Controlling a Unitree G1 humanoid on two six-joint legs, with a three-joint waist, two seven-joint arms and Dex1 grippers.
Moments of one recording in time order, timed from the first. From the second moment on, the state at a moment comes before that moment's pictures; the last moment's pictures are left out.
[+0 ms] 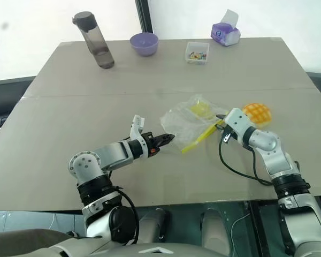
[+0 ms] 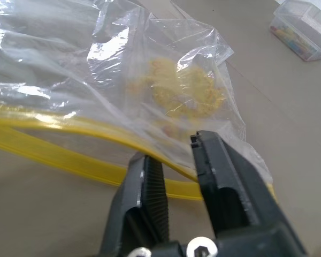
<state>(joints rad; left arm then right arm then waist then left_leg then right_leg) -0.55 -0.16 0.65 -0.13 -0.94 1.61 0.13 -0.45 -0.59 0.14 0.35 -0.13 -0.29 0.66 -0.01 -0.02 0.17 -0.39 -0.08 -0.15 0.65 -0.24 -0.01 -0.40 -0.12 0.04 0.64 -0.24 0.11</state>
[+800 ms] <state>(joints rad) -0.52 0.04 0.46 -0.19 -0.93 1.32 -0.08 -0.50 -0.59 0.12 0.06 -0.09 0.00 0.66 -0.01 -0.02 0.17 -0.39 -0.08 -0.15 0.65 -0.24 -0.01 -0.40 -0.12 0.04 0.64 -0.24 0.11</state>
